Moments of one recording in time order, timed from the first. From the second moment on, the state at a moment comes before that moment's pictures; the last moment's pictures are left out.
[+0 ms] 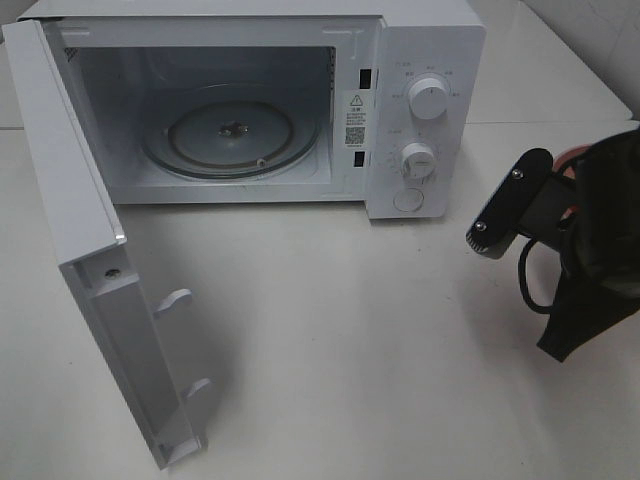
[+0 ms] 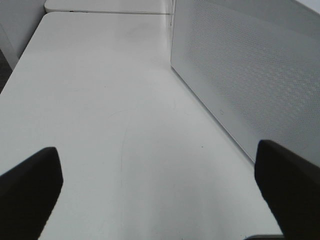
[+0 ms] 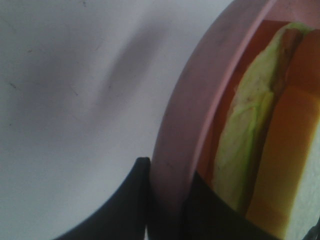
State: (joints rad) left arm 0.06 0.00 -0.52 -0.09 1.07 0.05; right arm 0.72 1.51 -0.64 -1.00 0.91 0.67
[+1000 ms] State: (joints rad) left arm 0.06 0.00 -0.52 -0.09 1.07 0.05; right arm 0.43 1.81 -0.70 -0.98 0.81 0.90
